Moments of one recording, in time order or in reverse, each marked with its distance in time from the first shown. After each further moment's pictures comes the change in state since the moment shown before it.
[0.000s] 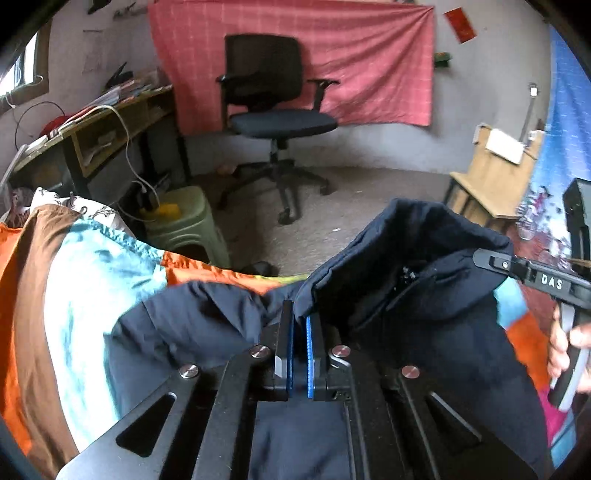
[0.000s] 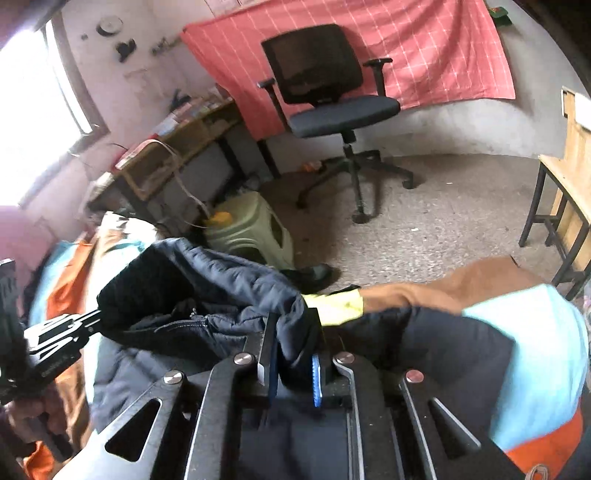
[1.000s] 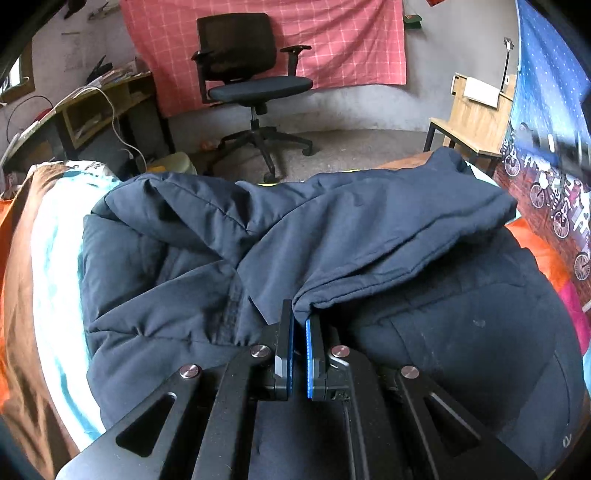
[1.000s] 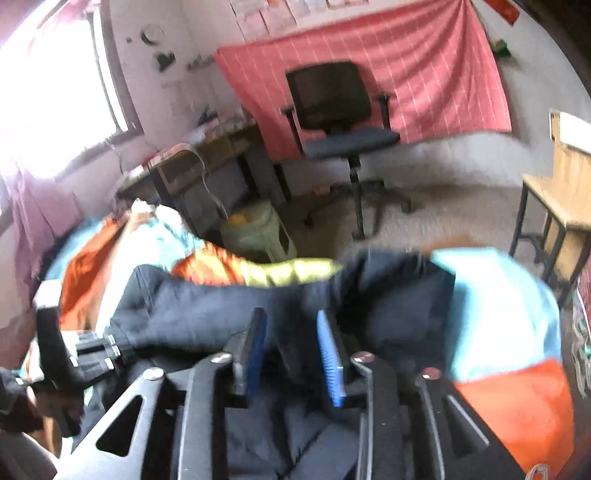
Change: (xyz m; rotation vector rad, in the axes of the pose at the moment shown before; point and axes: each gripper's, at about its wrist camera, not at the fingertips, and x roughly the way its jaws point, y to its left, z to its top) left arm 0.017 -0.043 -0.119 0.100 0.102 0.006; right arm -0.076 0.000 -0.057 -0.100 -0.149 0.033
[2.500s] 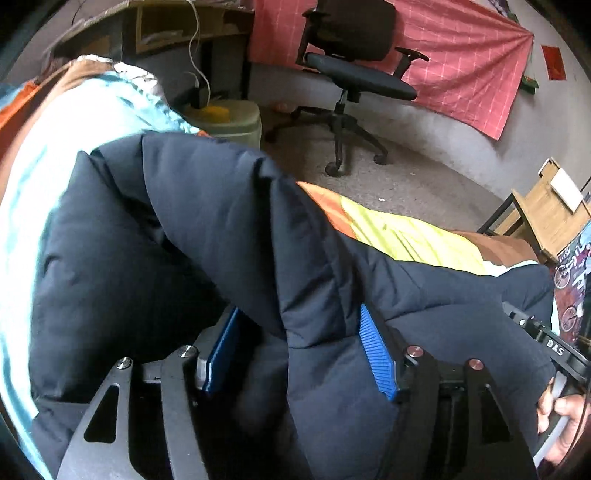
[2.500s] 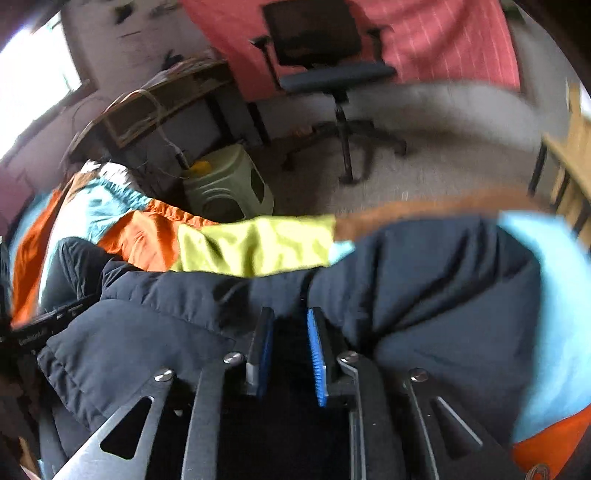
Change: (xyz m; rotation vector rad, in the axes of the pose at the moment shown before) left arm 0.091 0.077 0.050 -0.465 0.060 0.067; right arm 0.166 -0.060 -0.041 0.162 0.297 -0.074
